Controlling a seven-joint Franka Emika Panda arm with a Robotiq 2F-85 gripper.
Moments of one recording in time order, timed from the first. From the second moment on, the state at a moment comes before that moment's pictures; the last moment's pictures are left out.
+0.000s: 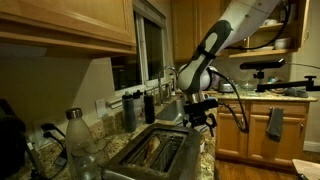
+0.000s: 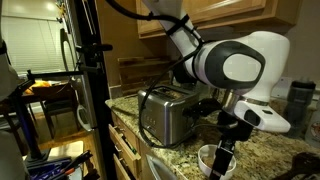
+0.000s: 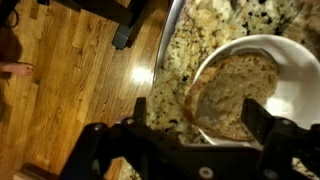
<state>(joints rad) -0.15 0.34 -0.21 -2.13 0.07 2.24 0.67</state>
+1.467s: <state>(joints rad) -0.15 0.37 -0.22 -2.06 0.10 2.24 0.64</state>
